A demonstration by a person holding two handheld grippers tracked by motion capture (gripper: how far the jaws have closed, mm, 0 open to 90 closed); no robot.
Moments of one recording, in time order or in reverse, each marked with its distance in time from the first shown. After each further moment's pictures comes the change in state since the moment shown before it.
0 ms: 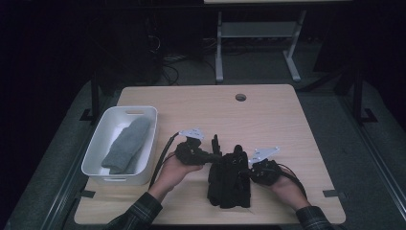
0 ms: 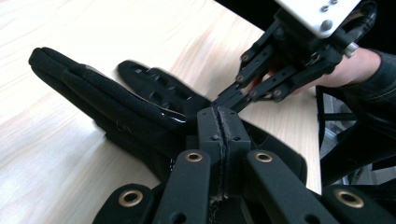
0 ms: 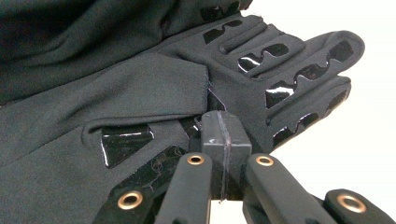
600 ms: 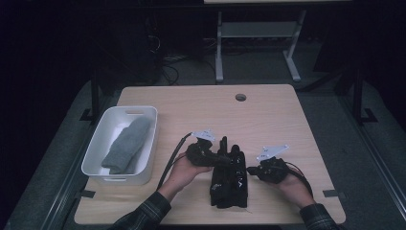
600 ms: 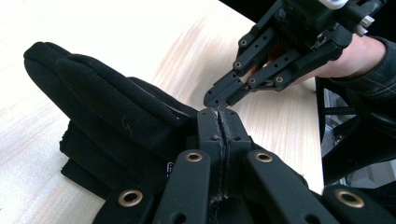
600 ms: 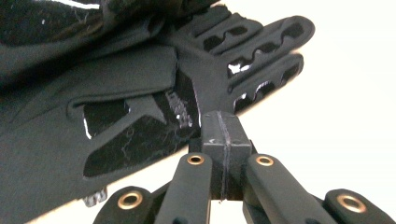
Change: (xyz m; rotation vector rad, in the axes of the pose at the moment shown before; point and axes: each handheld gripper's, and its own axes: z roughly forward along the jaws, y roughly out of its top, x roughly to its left) left arm -0.004 0.005 0.027 0.024 -0.015 -0.003; right arm -0.015 -0.012 -0.015 -0.017 0.006 0.039
